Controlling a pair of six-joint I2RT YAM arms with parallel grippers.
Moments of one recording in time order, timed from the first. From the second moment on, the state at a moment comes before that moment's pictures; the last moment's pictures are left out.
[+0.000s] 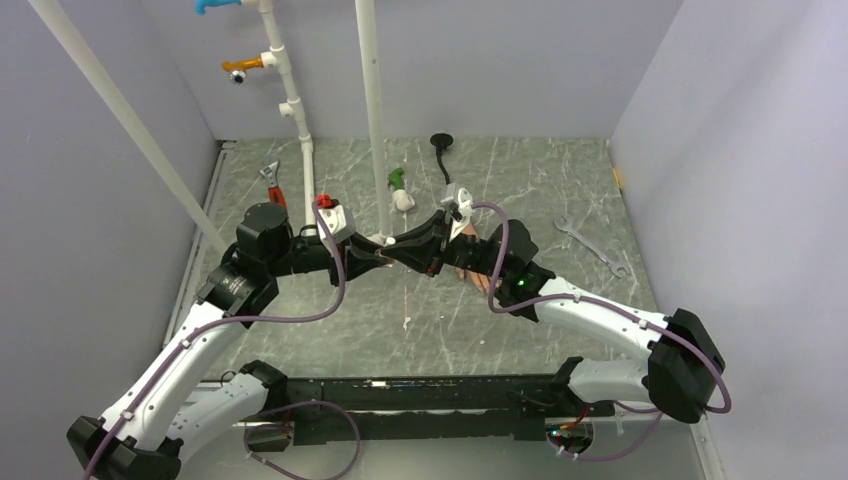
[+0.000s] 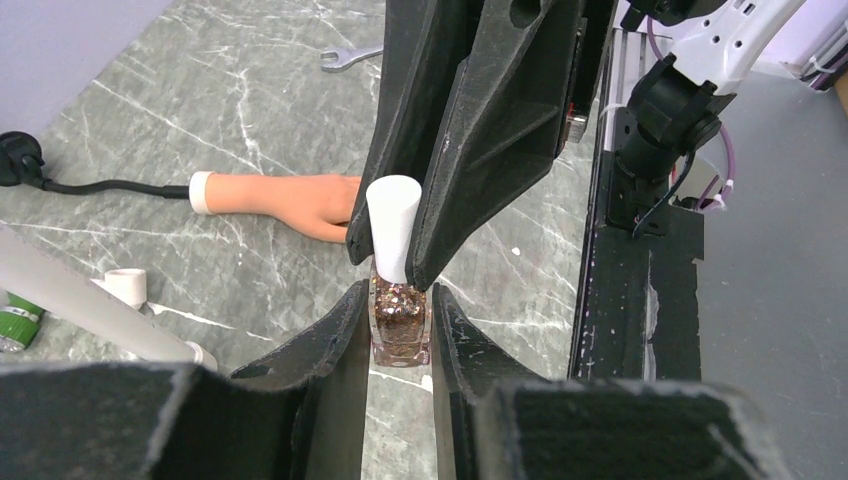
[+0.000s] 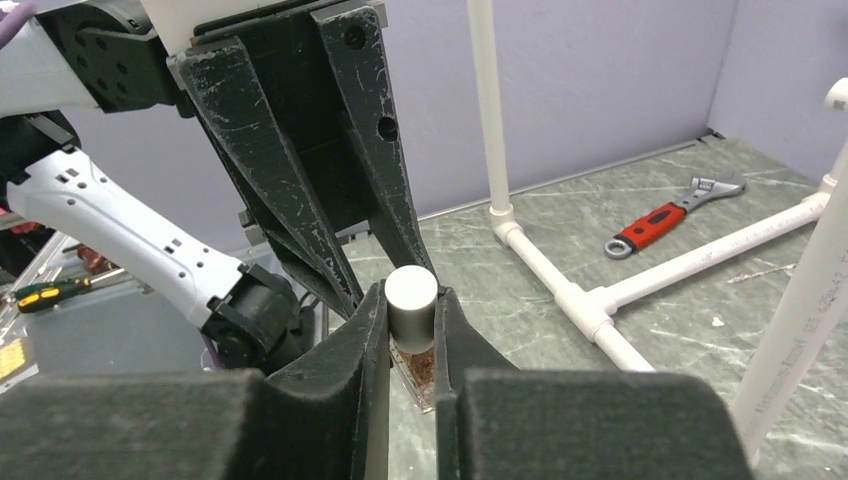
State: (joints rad) left arm -0.49 0.86 0.90 -0.25 0.79 0.15; right arm 0.85 1.22 0.76 0.70 -0.50 0.32
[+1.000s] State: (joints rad) left arm -0.48 0.87 0.90 -0.33 1.00 0.20; right arm 0.80 1.22 0.83 0.58 -0.94 0.05
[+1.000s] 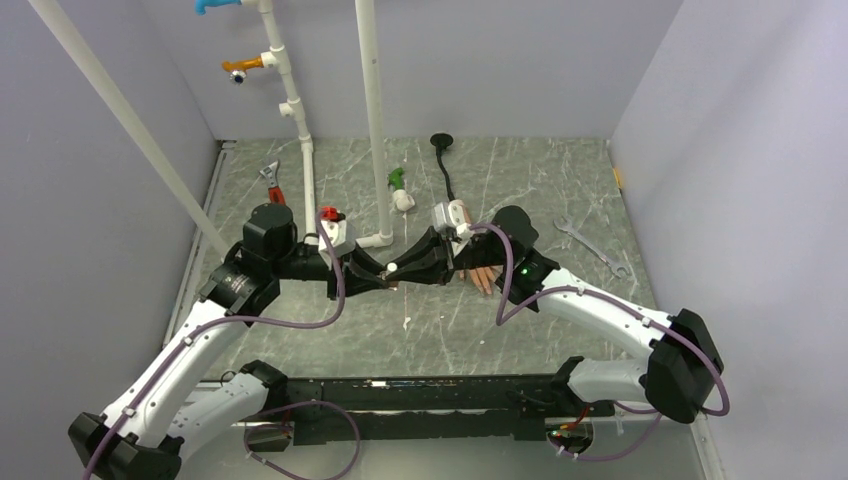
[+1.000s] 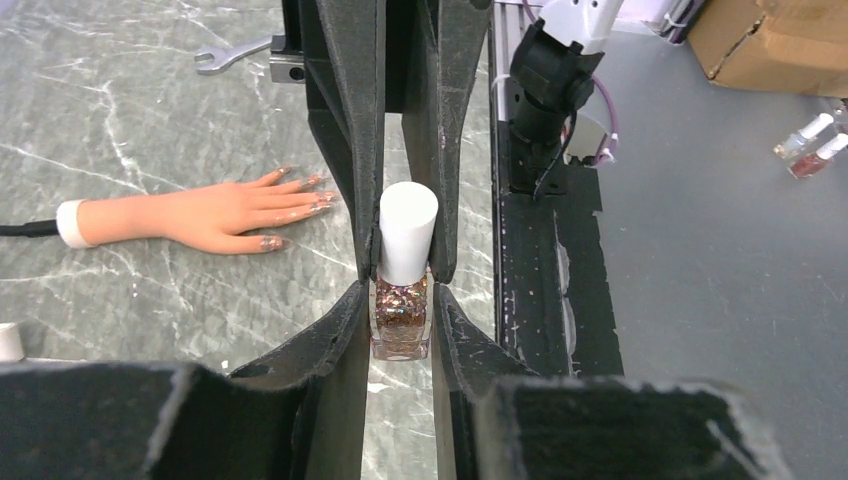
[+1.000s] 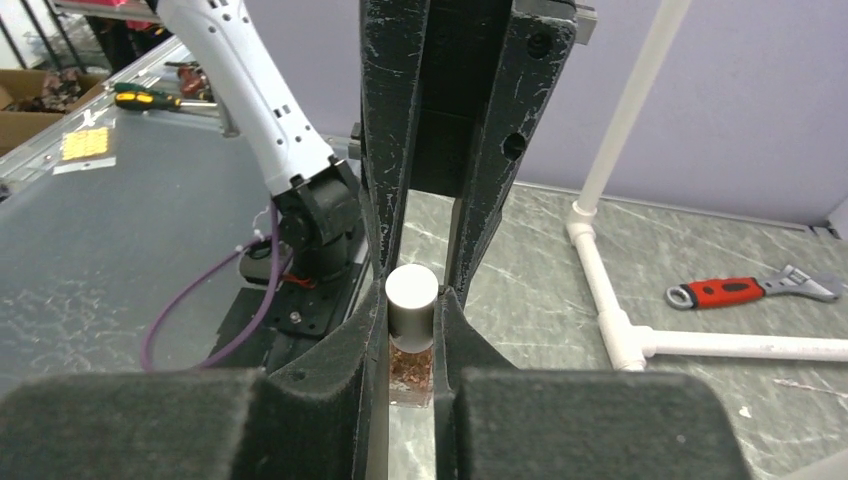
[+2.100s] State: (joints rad) left arm -0.49 0.94 0.90 -0.31 0.97 0.22; right arm 0.78 1.24 0.85 0.48 -1.04 0.03
